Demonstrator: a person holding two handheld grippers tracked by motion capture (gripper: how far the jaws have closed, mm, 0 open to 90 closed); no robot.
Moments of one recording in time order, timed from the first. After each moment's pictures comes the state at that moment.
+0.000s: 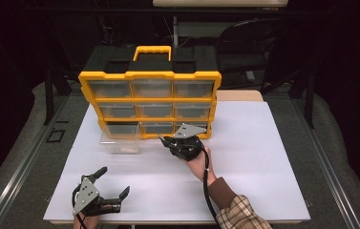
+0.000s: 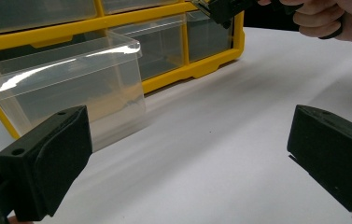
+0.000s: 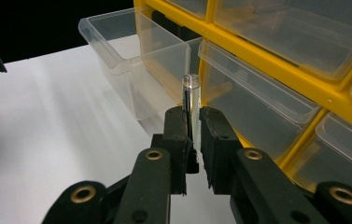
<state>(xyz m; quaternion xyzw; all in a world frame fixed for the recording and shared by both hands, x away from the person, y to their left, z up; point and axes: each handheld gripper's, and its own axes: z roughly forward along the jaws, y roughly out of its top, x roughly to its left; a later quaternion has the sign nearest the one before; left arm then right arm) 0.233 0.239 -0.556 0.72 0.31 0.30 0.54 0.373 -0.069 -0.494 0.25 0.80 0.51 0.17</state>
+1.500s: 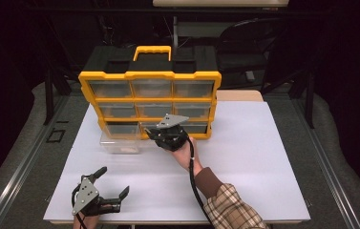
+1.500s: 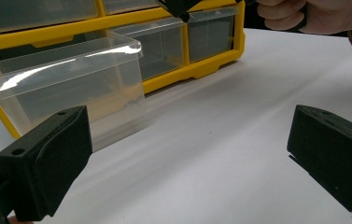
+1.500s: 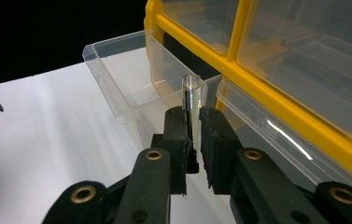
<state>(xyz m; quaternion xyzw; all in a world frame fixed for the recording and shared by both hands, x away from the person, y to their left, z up) 0.233 0.240 -0.556 0.72 0.32 0.30 0.55 0.397 -0.025 -0.478 0.24 0.81 0.51 0.16</state>
